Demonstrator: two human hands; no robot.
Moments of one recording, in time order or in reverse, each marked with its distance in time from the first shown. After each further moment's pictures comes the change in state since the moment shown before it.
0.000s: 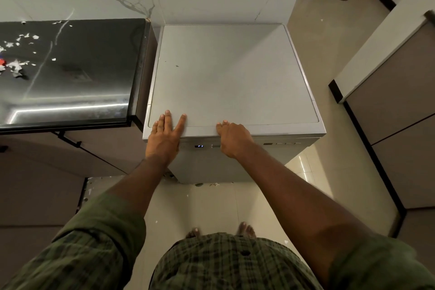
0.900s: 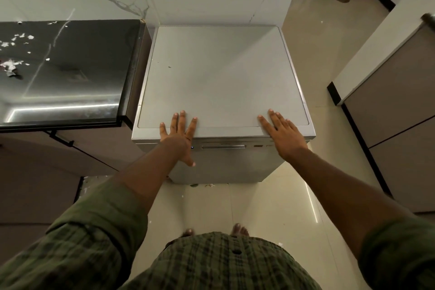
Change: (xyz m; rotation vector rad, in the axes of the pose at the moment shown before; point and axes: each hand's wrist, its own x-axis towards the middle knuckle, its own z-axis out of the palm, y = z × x) left_hand 0.027 0.071 -0.046 0.060 -0.561 -0.005; right_hand -0.057 0.184 0.032 -0.054 0.148 0.042
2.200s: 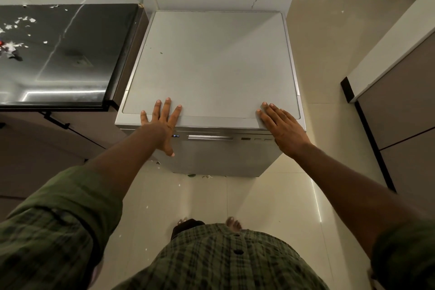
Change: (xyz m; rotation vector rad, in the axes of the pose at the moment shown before) left_hand -0.003 0.009 -0.004 0.011 -0.037 -0.087; right_hand -0.005 0.061 0.014 -0.065 0.081 -0.246
